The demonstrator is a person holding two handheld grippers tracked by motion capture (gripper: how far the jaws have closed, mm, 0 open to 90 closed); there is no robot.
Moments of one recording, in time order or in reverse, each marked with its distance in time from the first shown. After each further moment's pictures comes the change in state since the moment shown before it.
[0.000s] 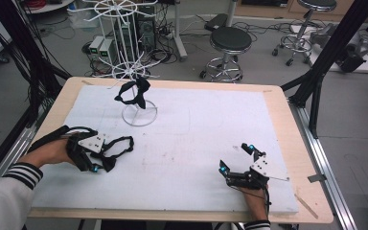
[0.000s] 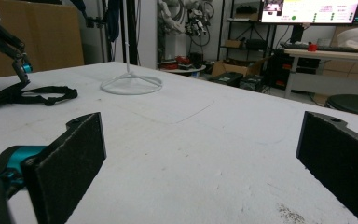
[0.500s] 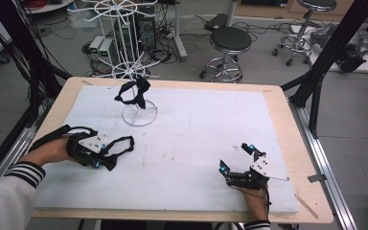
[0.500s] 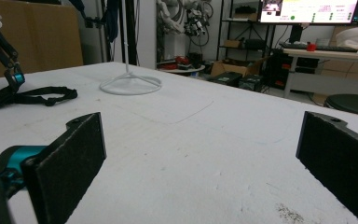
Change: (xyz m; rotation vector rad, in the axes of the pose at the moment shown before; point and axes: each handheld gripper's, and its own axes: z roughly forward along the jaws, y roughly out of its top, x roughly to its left) left arm 0.005 -0.004 0.004 0.017 -0.044 0.000; right arm -0.001 0.000 0.000 -0.004 -0.004 -0.006
